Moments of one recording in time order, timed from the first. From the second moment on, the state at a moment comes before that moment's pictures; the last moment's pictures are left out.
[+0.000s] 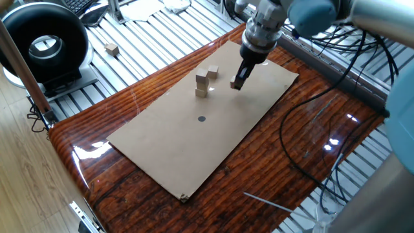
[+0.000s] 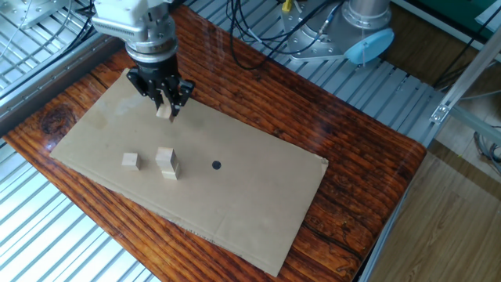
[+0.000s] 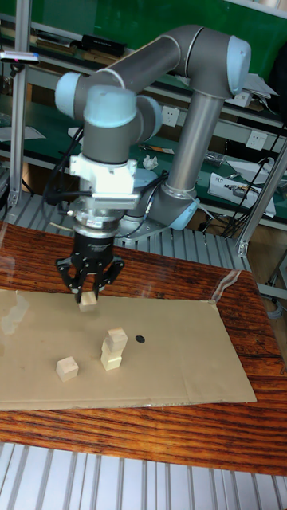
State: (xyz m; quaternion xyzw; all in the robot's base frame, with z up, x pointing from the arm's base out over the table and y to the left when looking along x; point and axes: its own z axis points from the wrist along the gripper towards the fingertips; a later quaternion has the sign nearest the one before) arm 0.527 -0.071 0.102 -0.17 0.98 0.02 0.05
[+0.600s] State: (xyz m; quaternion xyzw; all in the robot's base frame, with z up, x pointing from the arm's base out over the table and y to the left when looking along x) arm 0.557 -0.030 0.119 -0.15 0.99 0.04 0.08
